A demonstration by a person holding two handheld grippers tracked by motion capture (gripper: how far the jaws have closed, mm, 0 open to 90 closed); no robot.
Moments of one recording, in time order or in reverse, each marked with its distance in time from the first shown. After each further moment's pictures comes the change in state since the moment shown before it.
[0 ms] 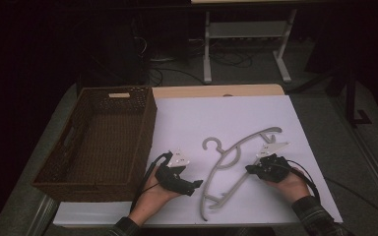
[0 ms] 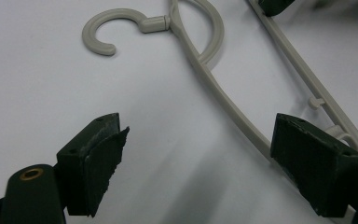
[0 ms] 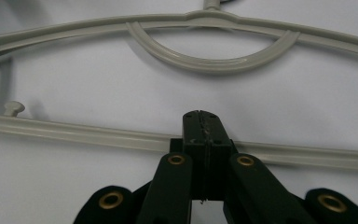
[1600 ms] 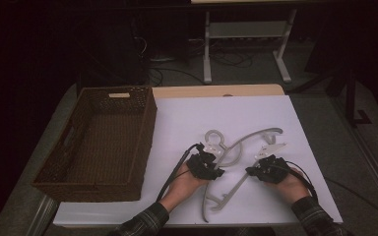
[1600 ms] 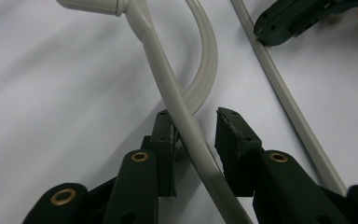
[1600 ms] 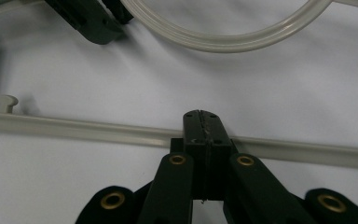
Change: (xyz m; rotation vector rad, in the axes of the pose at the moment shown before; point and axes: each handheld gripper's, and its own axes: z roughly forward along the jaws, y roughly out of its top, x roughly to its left) left arm -0.007 0.046 0.078 0.126 -0.120 -0.050; right arm 0.001 -0.002 0.004 0.041 0.001 -0.012
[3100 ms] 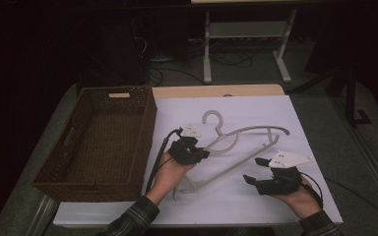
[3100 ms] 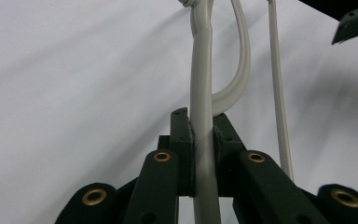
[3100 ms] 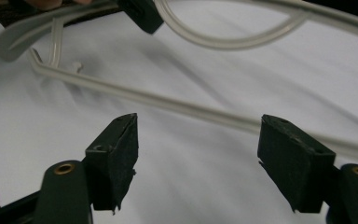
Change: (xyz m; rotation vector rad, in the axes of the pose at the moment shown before) left arm 0.023 0.012 -0.066 -0.139 0.085 -0.069; right arm 0.039 -0.005 -0.051 -0.305 -0.059 0.004
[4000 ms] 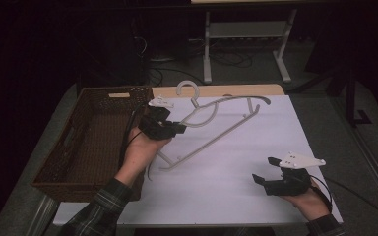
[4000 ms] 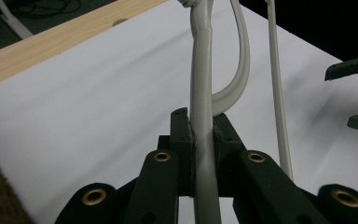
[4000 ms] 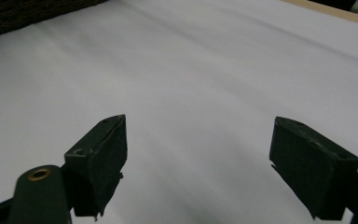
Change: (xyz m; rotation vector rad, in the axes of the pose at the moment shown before) left arm 0.034 0.046 -0.097 -0.037 0.090 -0.012; right arm -0.014 -0.019 -0.009 -0.012 -0.090 0.085
